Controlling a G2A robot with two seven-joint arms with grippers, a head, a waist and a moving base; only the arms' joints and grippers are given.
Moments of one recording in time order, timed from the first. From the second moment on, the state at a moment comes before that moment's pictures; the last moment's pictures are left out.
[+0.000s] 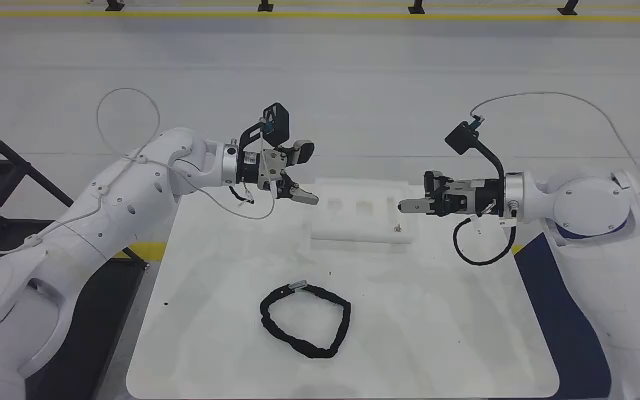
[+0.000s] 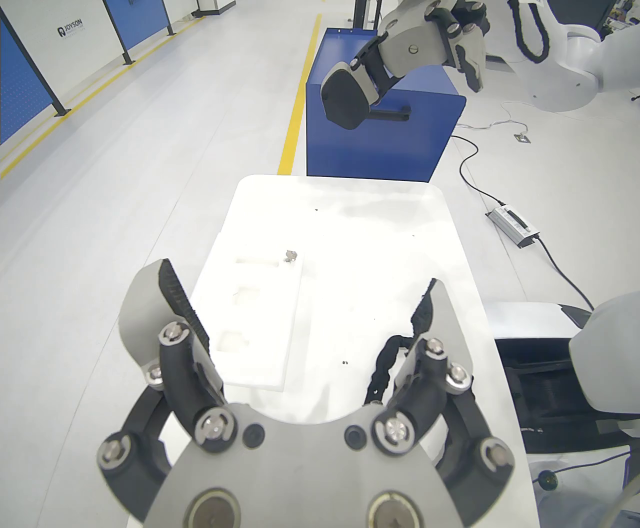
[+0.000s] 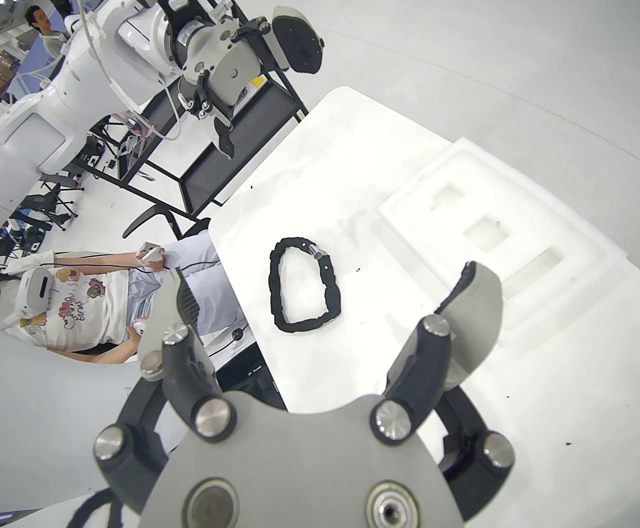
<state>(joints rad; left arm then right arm) 0.13 -0.94 -0.17 -1.08 0.40 -1.01 -0.03 -0.79 -0.92 1.24 -1.64 0.02 -0.28 1.23</state>
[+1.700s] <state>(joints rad) 0.13 -0.94 -0.17 -1.08 0.40 -1.01 -0.03 -0.58 -1.05 0.78 -1.20 -0.37 0.00 1.05</state>
